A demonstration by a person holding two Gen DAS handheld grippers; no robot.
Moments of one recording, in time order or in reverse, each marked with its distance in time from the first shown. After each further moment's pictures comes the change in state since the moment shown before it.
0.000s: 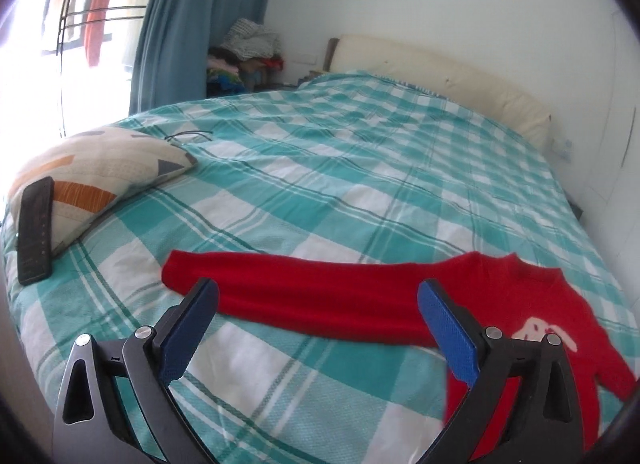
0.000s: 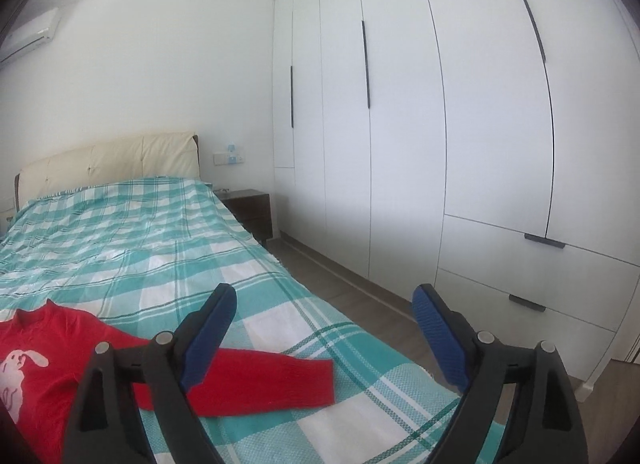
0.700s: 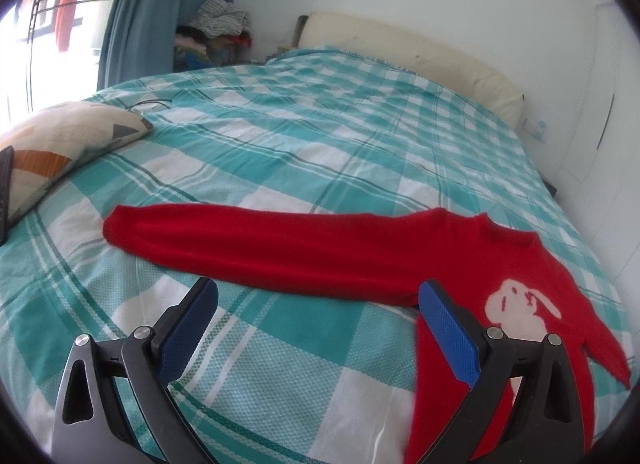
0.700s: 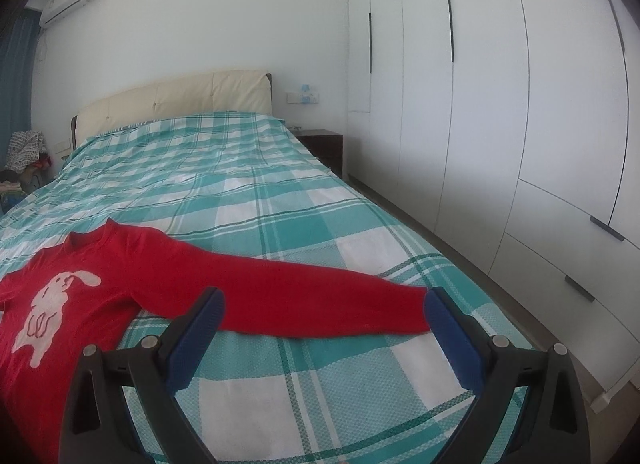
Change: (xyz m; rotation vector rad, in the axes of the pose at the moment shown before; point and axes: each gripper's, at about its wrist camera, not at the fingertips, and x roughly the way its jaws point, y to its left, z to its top) left arm 0.016 -0.023 -0.040 0.022 0.070 -0.086; right arm 0.019 0.053 -0.045 -0.121 0.241 0.216
